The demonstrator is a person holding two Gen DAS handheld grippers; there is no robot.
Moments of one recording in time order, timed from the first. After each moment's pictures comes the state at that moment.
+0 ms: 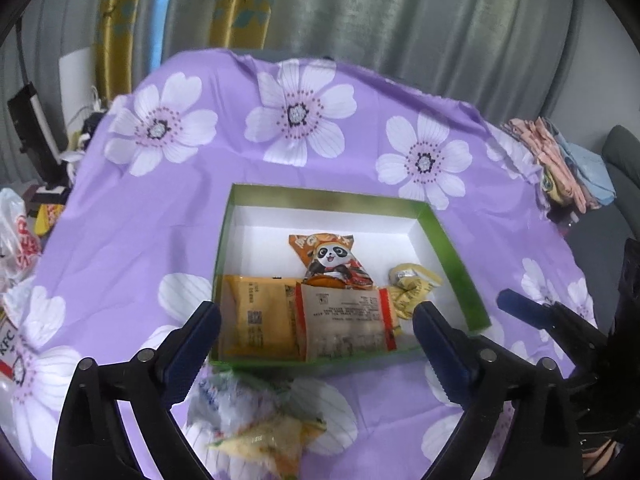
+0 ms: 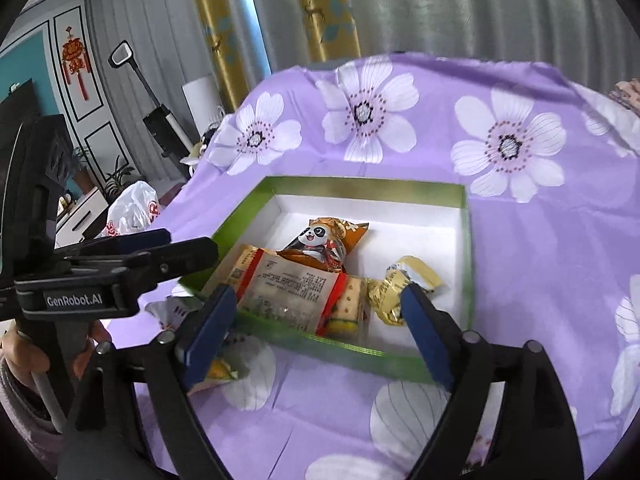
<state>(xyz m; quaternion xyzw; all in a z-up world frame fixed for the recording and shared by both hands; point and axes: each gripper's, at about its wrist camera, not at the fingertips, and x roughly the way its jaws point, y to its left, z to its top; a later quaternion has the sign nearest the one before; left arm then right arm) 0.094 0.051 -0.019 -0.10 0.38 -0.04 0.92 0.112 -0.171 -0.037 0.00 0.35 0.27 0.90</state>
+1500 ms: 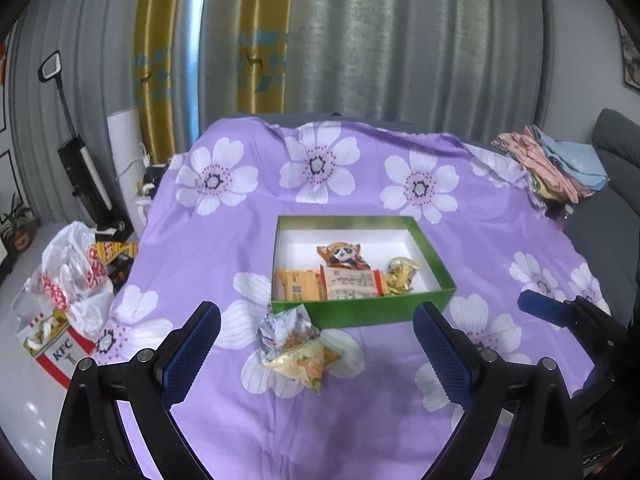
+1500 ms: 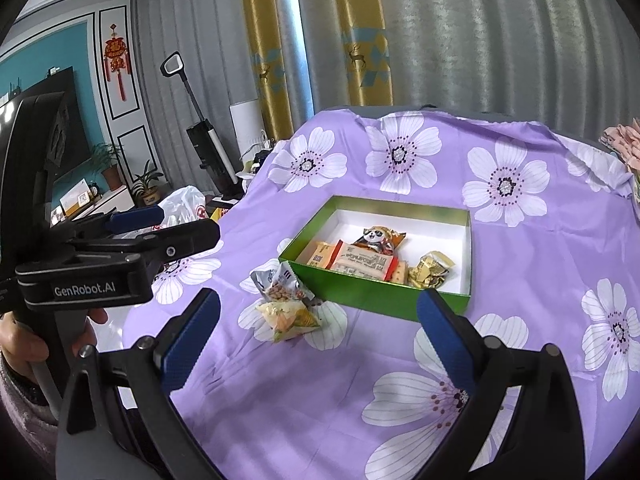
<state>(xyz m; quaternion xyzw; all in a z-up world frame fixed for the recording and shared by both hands) -0.042 0.031 0.045 -0.04 0.31 0.01 0.95 -0.025 -0.169 0.018 -0.02 0.29 0.30 0.91</state>
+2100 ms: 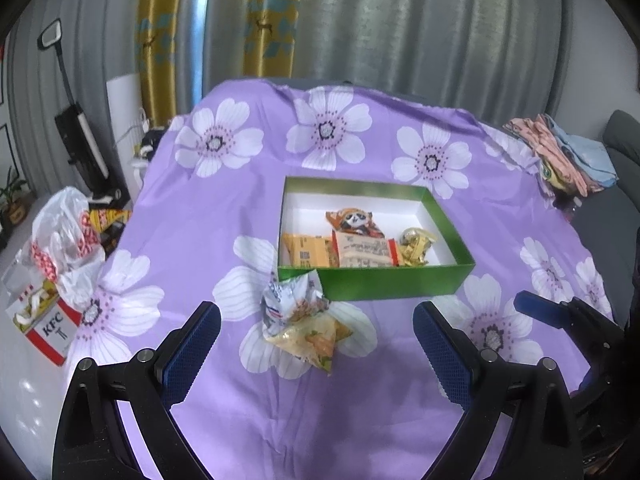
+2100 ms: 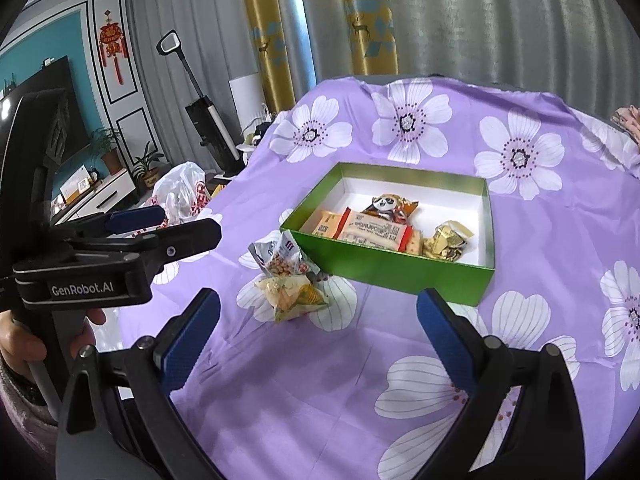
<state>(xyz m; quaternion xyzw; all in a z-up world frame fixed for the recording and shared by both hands) -0.026 0.050 0.009 -0.07 0.36 0.02 0.93 -0.010 -0.153 -0.016 -0.03 0.34 0.31 0.89</state>
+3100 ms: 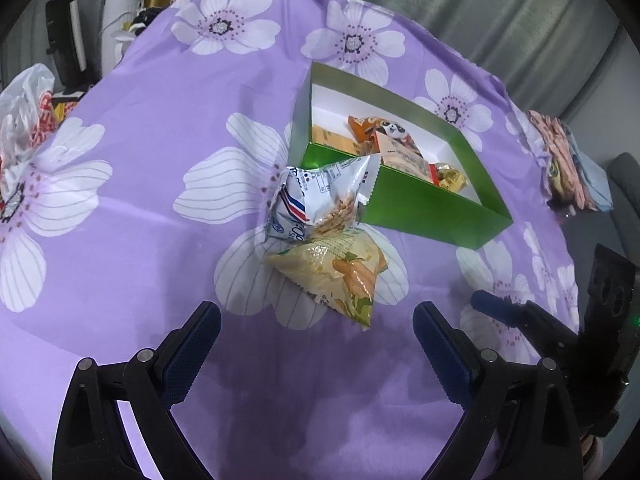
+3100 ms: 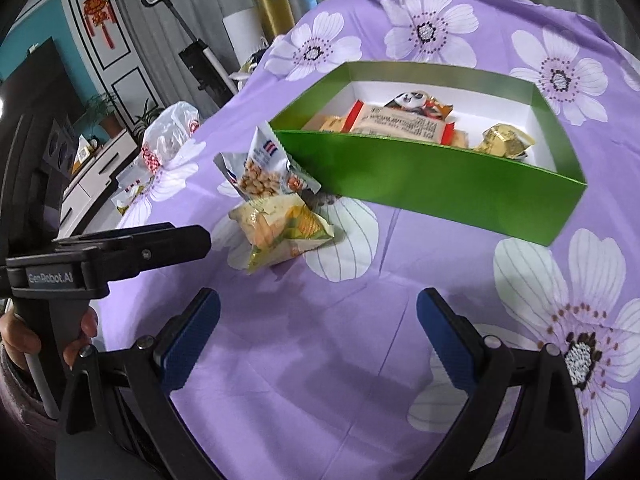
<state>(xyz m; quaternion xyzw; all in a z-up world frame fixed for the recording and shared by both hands) 0.000 0.093 -0.098 -0.19 0.45 -0.04 0.87 0.032 -0.116 -0.112 -0.04 0.44 0.33 0.83</state>
